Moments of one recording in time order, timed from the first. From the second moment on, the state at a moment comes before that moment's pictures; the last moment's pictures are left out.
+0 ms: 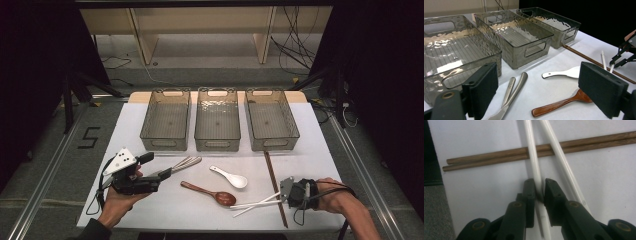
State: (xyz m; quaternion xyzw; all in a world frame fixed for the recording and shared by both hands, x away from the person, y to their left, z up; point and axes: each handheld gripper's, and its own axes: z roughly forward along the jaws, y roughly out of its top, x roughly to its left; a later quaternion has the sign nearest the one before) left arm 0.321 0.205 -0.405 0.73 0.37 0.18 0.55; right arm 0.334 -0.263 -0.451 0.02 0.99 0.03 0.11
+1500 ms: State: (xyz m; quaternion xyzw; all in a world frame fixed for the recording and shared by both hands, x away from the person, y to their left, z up) left arm 0.328 0.197 -0.406 0.75 0.37 0.15 0.53; right arm 0.327 -0.238 -0.416 -0.01 0.98 0.15 0.14
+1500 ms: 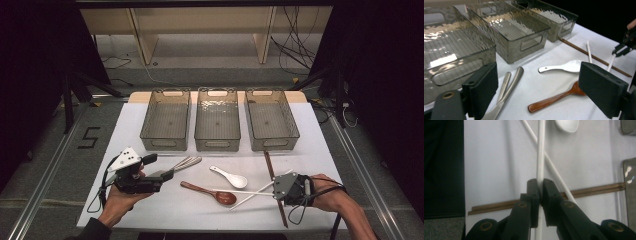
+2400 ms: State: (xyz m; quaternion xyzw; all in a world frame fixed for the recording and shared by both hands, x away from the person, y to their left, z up) left arm 0.341 0.124 -0.395 0.87 0.26 0.08 0.41; right arm 0.337 -0.168 -0.404 -0.08 0.98 0.12 0.15
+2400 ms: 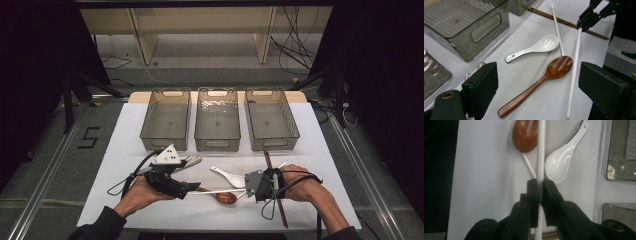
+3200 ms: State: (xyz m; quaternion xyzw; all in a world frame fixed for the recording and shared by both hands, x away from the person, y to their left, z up) left arm 0.340 0.079 -0.412 0.94 0.16 0.02 0.29; right arm 0.334 -0.142 -0.403 -0.11 0.97 0.11 0.16
